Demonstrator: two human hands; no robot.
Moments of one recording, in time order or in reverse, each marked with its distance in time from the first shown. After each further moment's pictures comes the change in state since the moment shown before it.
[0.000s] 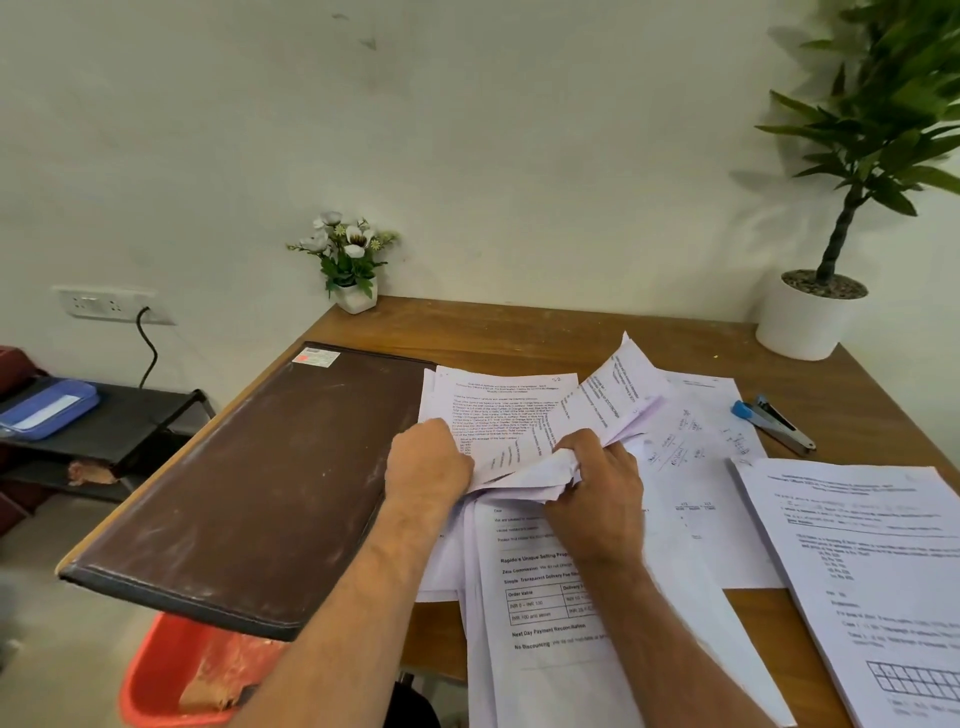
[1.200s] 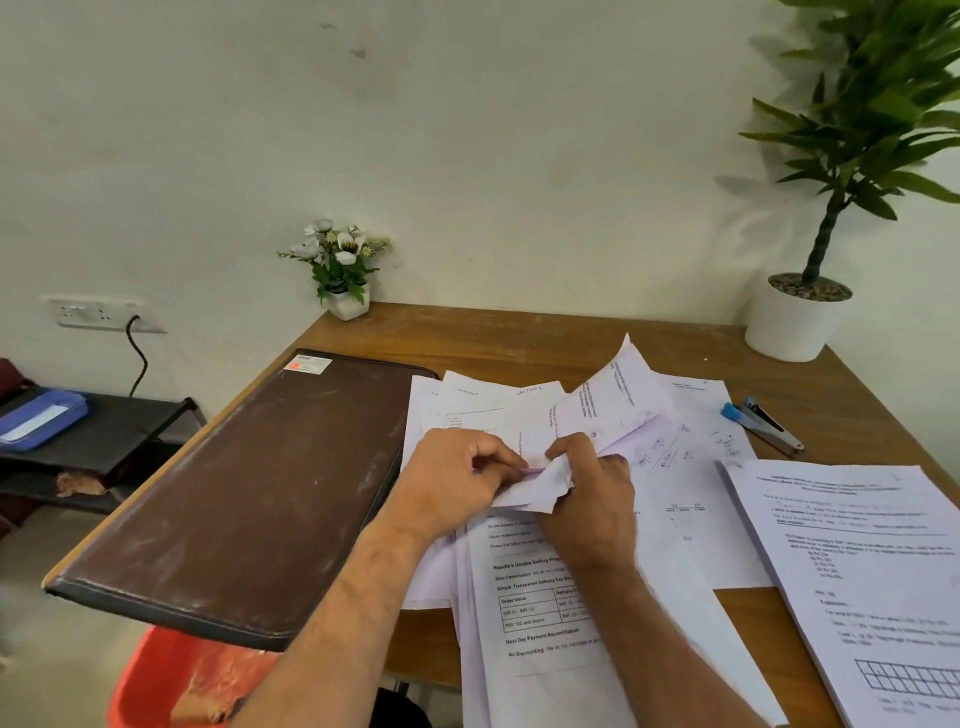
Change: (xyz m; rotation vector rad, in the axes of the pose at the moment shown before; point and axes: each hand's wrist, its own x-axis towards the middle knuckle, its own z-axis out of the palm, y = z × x) left_hand -0.031 0.007 -0.013 -0.482 -0.161 0.493; right_hand -0.001 -0.001 -0.004 0.044 -0.005 -0.007
